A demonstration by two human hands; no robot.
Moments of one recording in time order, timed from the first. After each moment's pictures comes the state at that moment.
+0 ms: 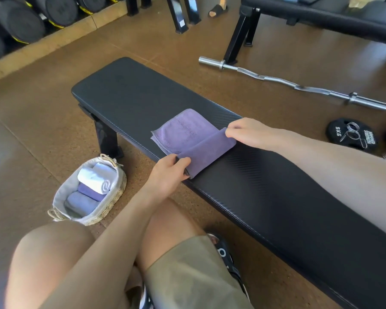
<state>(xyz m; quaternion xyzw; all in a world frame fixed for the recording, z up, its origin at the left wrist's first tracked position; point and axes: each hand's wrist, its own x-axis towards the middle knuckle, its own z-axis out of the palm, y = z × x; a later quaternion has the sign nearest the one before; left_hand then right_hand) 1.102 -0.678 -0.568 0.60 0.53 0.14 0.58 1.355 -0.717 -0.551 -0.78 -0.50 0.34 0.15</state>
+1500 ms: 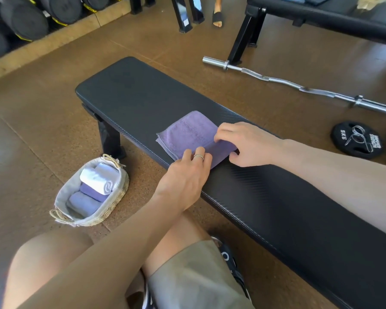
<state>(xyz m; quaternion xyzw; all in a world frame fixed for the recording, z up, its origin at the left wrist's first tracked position) 1.110 -0.683 -0.574 0.96 0.24 0.01 -0.11 1.344 -0.714 -0.569 -0.59 -0.80 0.07 0.09</state>
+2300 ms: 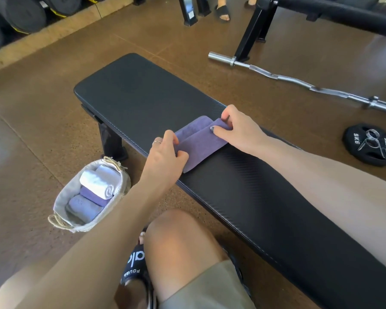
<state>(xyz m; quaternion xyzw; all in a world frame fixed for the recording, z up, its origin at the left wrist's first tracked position) 1.106 -0.603 -0.575 0.77 0.52 0.15 0.33 1.332 -0.641 -0.588 -0.77 -0.54 0.20 0.26</state>
